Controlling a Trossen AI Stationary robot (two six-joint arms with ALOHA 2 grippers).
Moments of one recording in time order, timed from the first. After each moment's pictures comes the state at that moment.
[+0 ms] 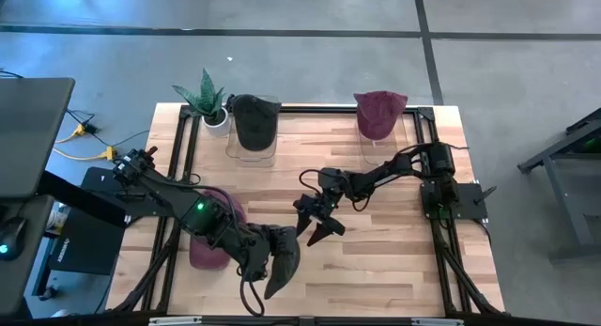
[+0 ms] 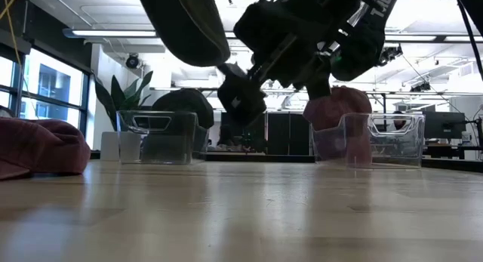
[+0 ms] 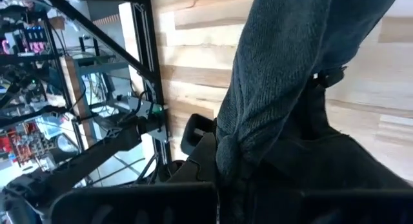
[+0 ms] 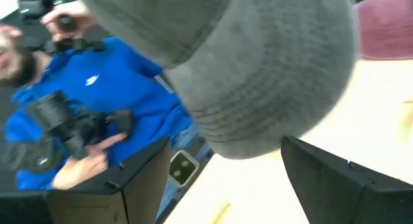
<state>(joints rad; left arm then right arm) -0.57 1.70 1.86 -0.97 -0.38 1.20 0.01 2.01 0.95 0.89 -0.96 0.50</state>
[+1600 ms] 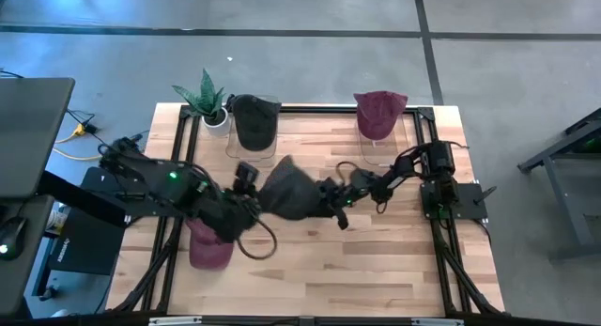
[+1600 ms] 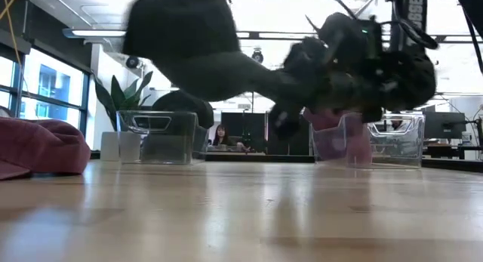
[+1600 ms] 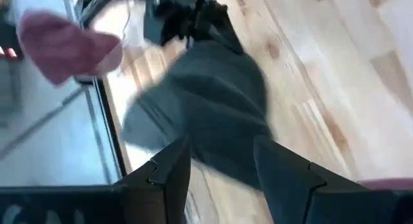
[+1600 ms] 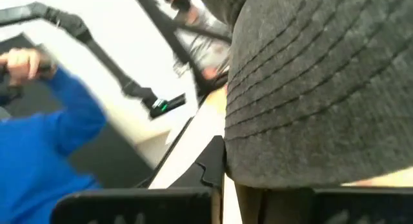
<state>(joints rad) -0.50 1.54 1.86 -1.41 -0.53 0.10 -0.01 2.01 0.58 1.45 -0.47 0.59</state>
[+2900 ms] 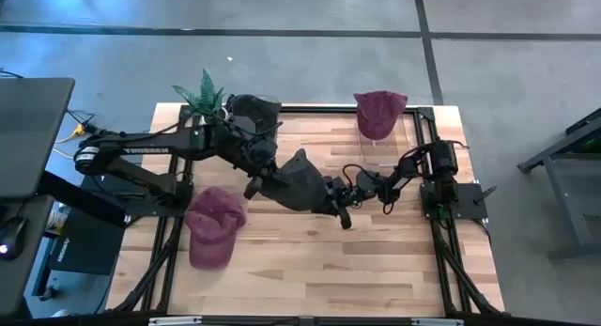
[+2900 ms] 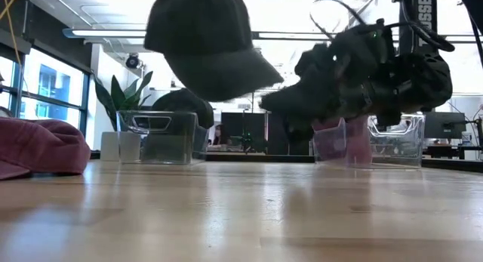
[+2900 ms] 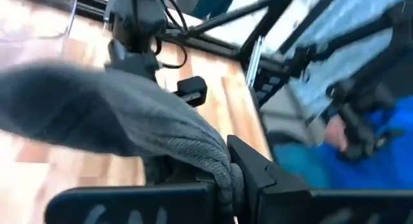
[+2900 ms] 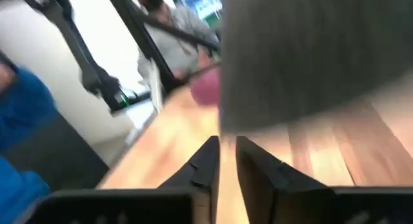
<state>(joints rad) 0.12 1.24 1.15 -0.35 0.46 -0.25 -0.01 1.99 0.50 1.44 -0.35 0.44</state>
